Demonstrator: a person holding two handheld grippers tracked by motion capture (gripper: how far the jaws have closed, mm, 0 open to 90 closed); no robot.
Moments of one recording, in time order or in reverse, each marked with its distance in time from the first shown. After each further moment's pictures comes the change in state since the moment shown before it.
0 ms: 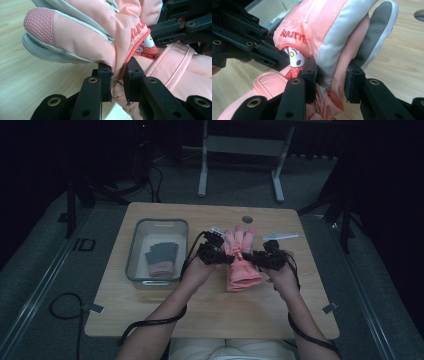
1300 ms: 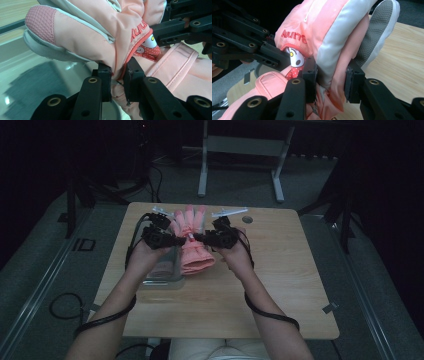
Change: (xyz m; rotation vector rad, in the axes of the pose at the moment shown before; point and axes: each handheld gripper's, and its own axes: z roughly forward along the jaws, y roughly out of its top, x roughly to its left) left arm 0.071 -0.023 -0.135 -0.038 0.178 -0.067; right arm 0.101 0.090 0.073 -0.038 0.133 -0.092
